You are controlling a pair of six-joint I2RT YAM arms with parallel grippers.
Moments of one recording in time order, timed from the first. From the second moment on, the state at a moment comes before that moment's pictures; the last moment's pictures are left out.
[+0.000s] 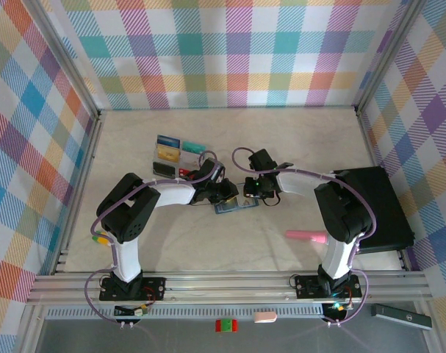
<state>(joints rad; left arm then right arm) -0.66 1.89 1.02 0.00 0.32 -1.05 0.57 1.81 1.07 -0.41 -0.15 0.55</state>
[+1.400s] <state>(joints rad) -0.65 1.86 0.95 0.16 0.40 -0.97 0.55 1.82 1.09 -0.44 -0.16 0.63</state>
